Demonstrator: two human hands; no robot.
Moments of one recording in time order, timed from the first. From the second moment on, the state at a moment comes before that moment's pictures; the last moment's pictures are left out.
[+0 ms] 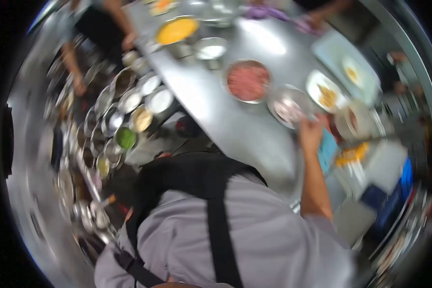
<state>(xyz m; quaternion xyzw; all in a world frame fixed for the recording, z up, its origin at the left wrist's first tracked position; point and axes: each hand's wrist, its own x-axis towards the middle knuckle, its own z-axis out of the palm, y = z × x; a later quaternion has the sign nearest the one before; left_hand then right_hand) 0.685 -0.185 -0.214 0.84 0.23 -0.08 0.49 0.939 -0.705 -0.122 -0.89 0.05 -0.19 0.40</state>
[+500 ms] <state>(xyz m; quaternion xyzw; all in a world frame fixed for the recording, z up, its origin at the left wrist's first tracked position) 0.531 -0.047 -0.109 0.29 0.34 0.49 0.75 0.958 -0.688 -0.147 -0.73 0.18 0.11 0.65</state>
